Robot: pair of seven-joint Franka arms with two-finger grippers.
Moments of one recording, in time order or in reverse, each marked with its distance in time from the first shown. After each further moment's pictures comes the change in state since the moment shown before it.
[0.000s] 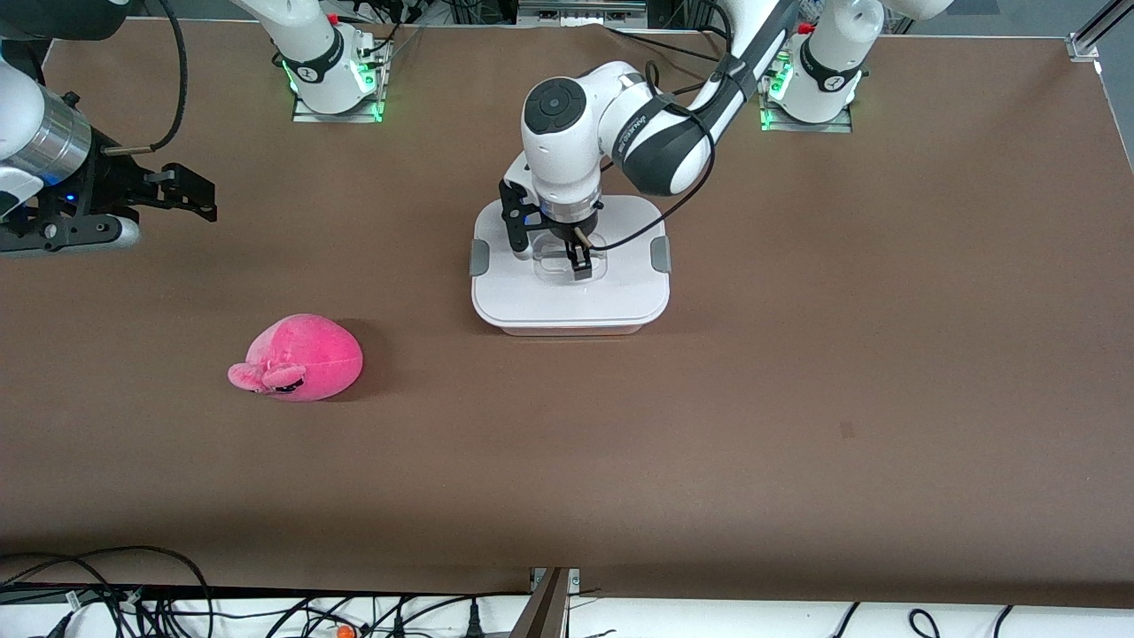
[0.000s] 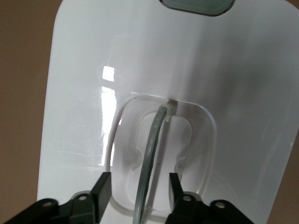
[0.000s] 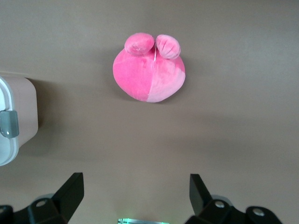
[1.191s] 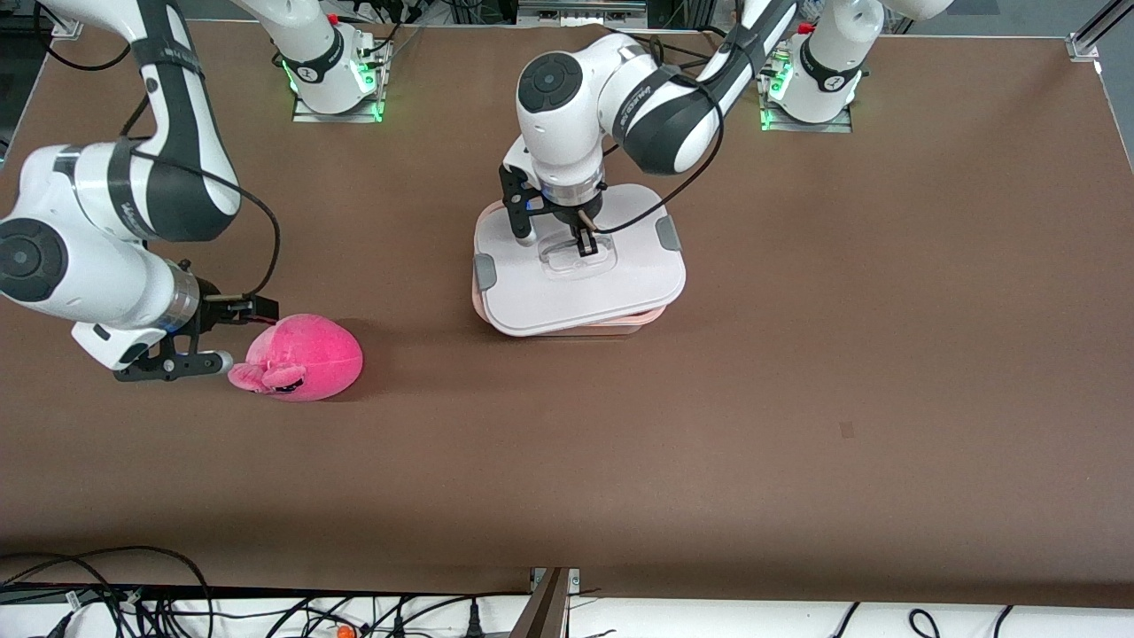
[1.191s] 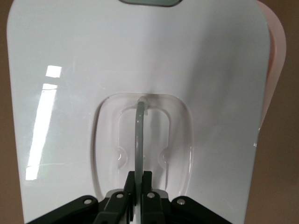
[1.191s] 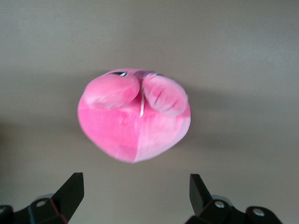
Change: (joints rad) left arm -0.002 -0.049 0.005 0.051 0.000 -0.148 -0.023; right arm -0.022 0.303 -0.010 -0.081 0.000 0.359 -0.014
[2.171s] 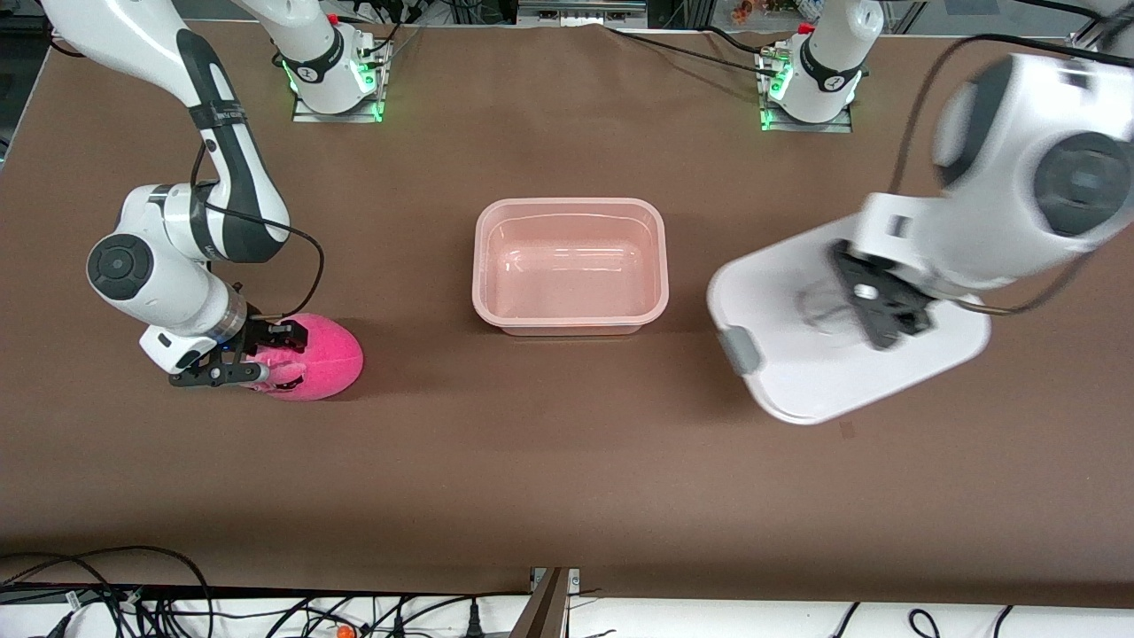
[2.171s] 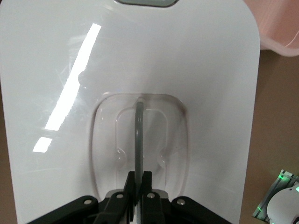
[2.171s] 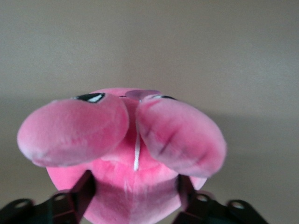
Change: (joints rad) left arm 0.675 -0.133 0.028 0.143 -0.064 -0.363 0.580; right arm -0.003 0.027 0.002 -0.252 0.027 0.406 -0.006
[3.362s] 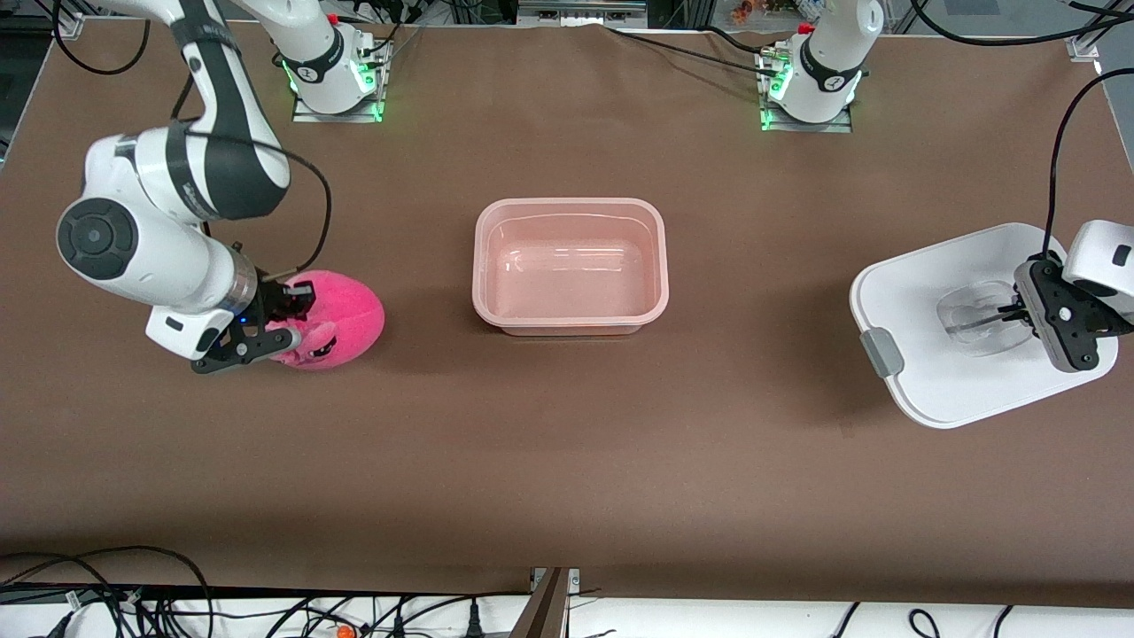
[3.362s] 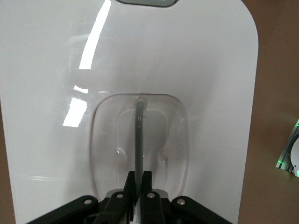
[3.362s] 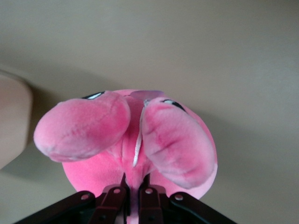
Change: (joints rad) left arm 0.252 0.035 -0.018 0.000 -0.009 -0.003 0.327; right arm 0.013 -0.077 0.144 0.293 0.008 -0.527 -0.113
